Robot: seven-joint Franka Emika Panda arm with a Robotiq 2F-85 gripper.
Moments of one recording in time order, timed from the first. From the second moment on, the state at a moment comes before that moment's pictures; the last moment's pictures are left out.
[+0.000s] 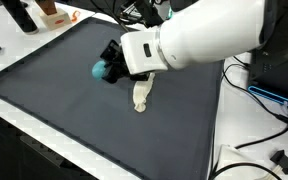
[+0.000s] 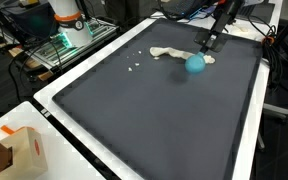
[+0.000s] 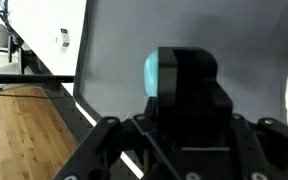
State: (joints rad) arm 0.46 0.93 -0.06 -1.09 -0.74 1.57 0.37
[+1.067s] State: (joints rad) arm 0.33 0.55 0.02 -1.56 -0.67 2.16 0.32
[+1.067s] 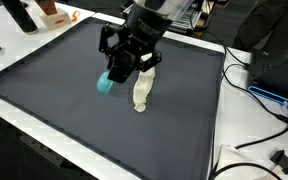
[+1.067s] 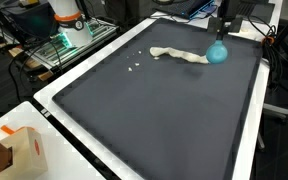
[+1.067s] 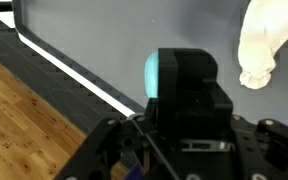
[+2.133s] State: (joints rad) arm 0.02 0.37 0.24 -1.89 0.12 2.55 -0.35
